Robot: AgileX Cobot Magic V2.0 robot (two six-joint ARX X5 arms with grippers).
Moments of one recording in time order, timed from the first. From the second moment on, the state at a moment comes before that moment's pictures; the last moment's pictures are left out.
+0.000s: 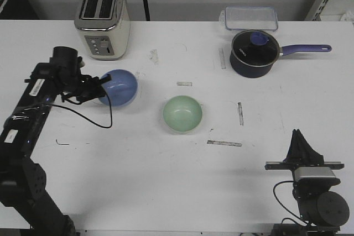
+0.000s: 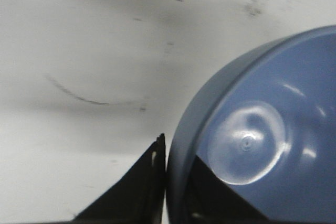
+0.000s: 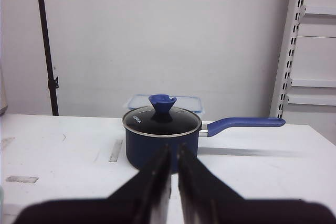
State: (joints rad) left arm -0.05 1.81 1.67 -0.89 0.30 -0.33; right arm -0.01 0.21 0.39 -0.09 -0.03 -0.02
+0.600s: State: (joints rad) left arm -0.51 1.92 1.80 -0.87 0.31 -0.38; right arm -0.01 0.21 0.39 -0.09 -0.03 -0.02
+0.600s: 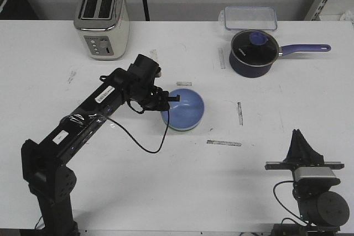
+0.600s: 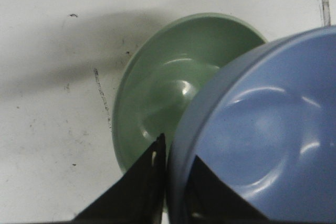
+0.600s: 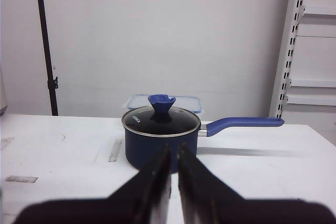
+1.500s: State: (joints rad) left arm -0.53 1.95 1.80 -0.82 0.31 -0.41; right arm -0.01 0.21 0.39 -0.09 -0.03 -0.02
